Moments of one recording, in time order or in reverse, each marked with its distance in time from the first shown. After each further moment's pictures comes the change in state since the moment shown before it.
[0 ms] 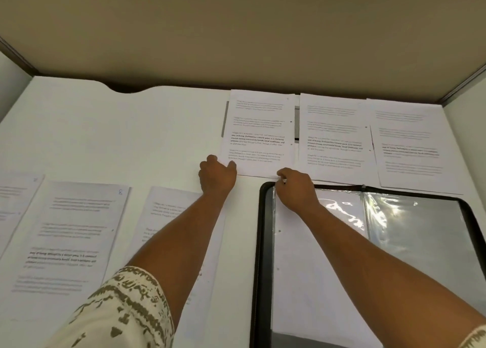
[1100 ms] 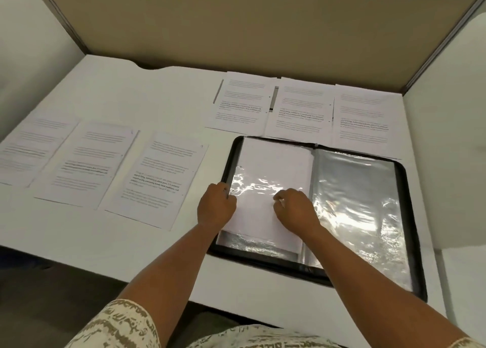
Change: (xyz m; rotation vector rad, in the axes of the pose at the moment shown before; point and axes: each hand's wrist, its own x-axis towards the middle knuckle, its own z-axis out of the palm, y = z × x) left_hand -0.269 -0.080 0.050 0.121 0.012 0.228; right_hand -0.206 0.135 -0.047 -0.139 -0.107 -0.224
